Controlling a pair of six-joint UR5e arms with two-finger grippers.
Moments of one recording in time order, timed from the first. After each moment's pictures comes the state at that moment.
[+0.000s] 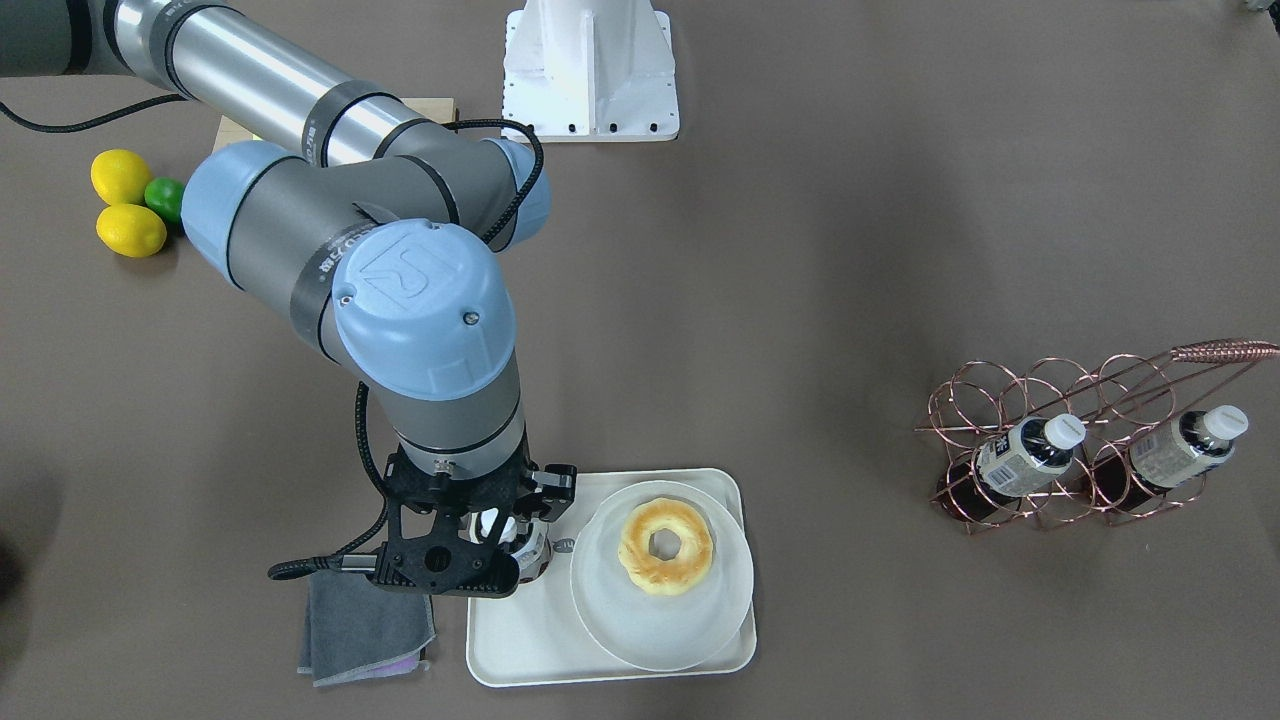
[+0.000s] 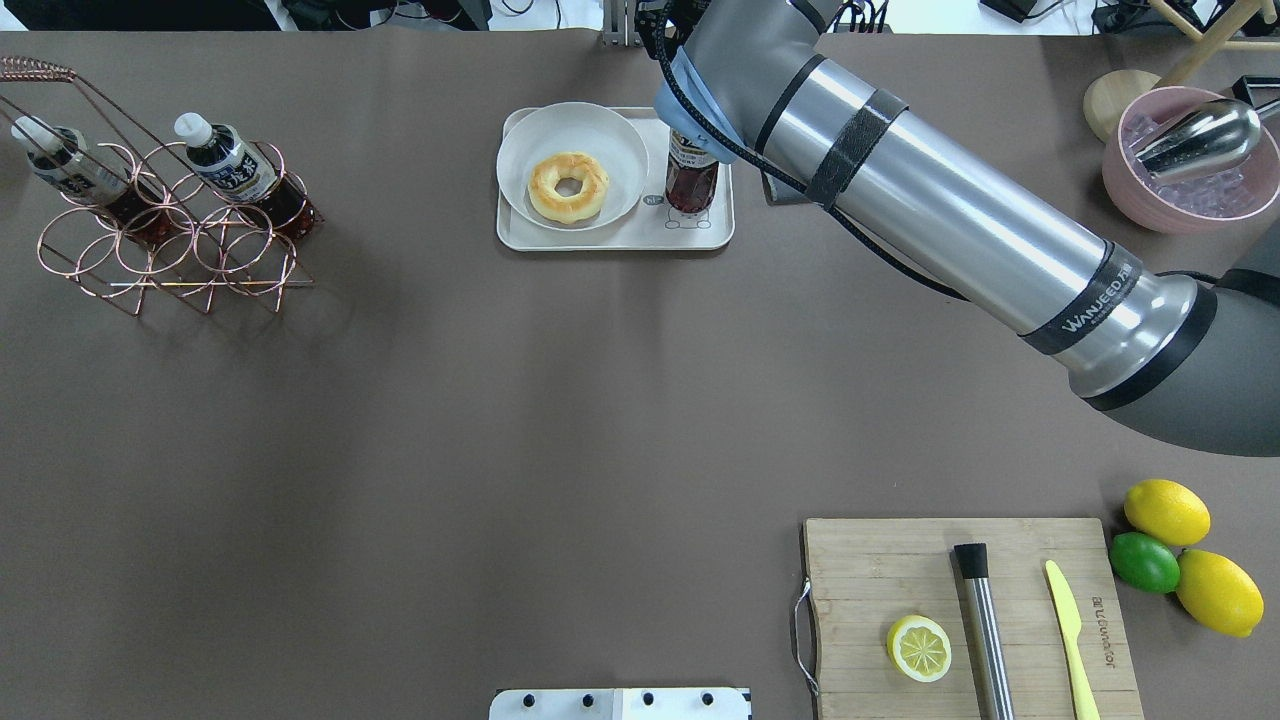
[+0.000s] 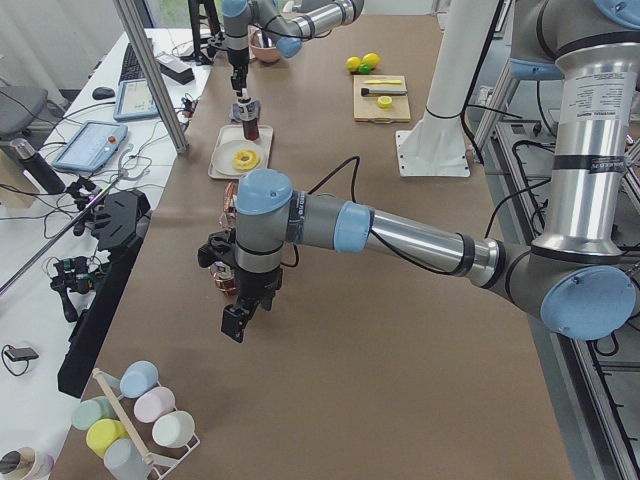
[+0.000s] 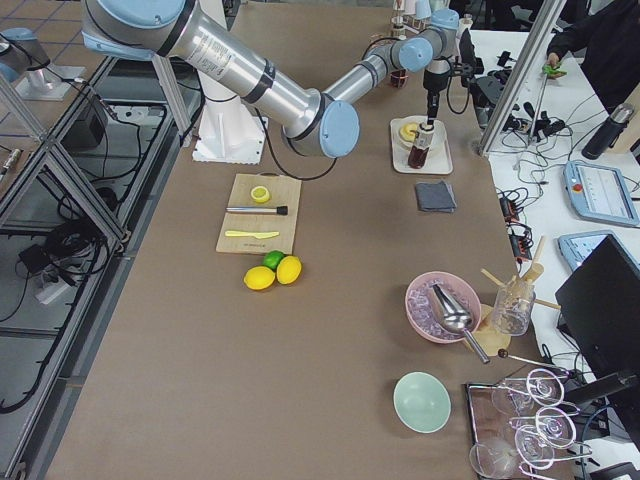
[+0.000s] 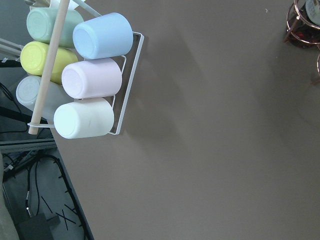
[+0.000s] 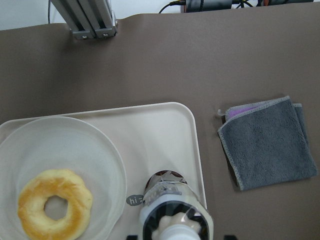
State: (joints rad) left arm -1.66 -1.60 -1.81 -1.47 -2.09 0.44; right arm 0.90 -0.42 1.07 -1.62 2.03 0.98
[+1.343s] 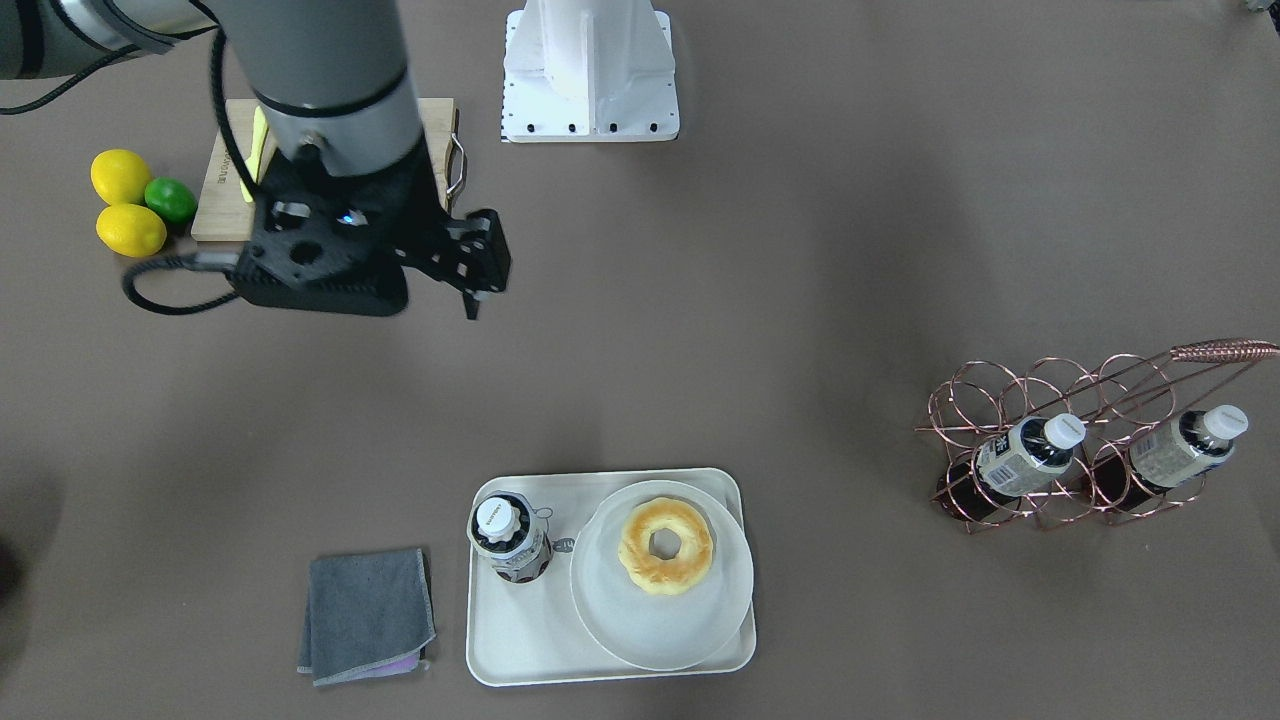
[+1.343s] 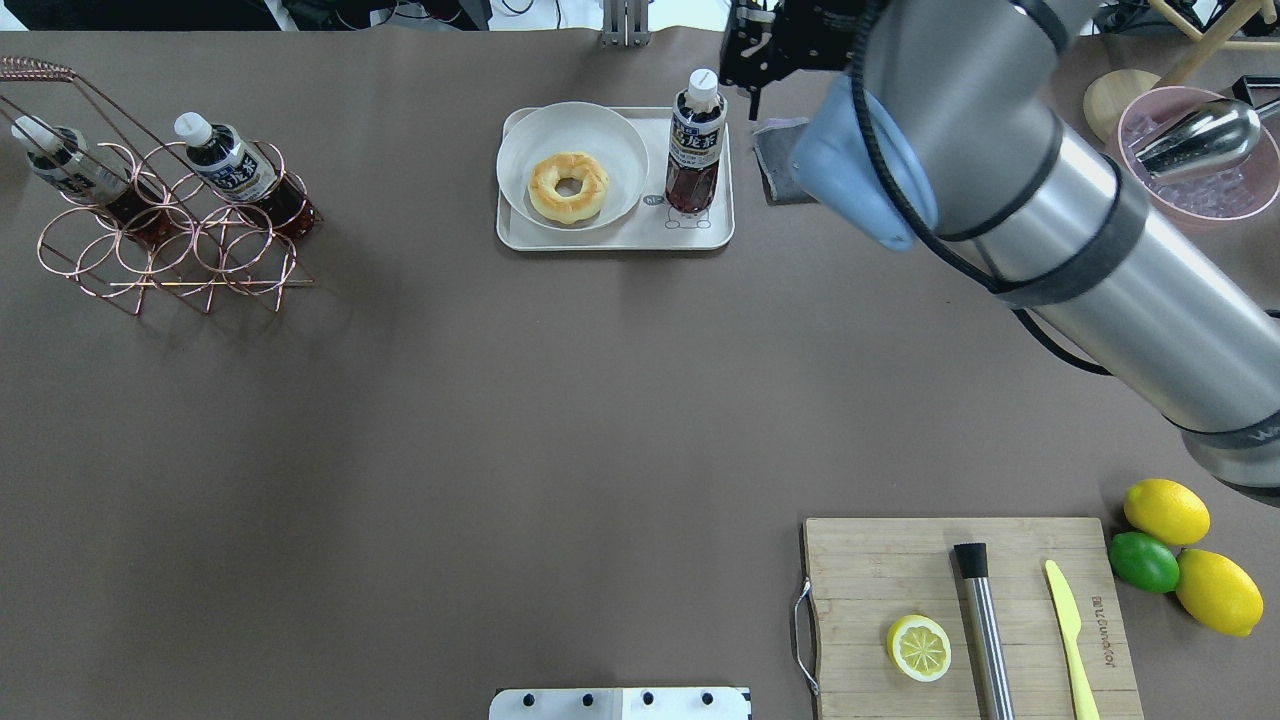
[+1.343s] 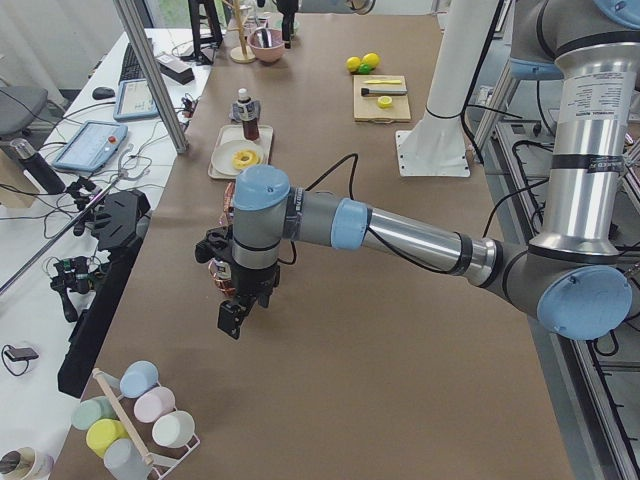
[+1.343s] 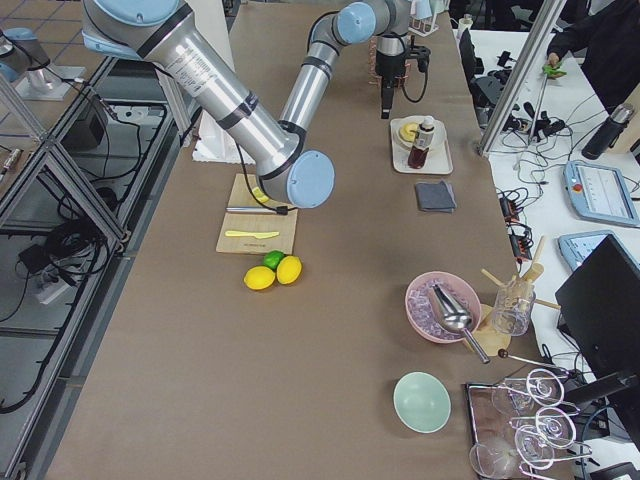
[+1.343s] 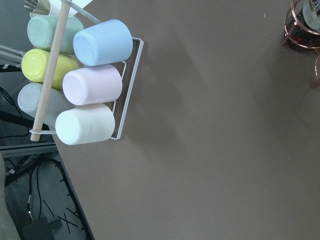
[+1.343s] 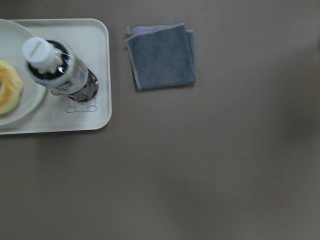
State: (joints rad) left arm -1.66 -1.61 -1.81 -1.47 -2.09 0.45; right arm 0.95 -0.74 1.88 -2.24 2.06 0.81
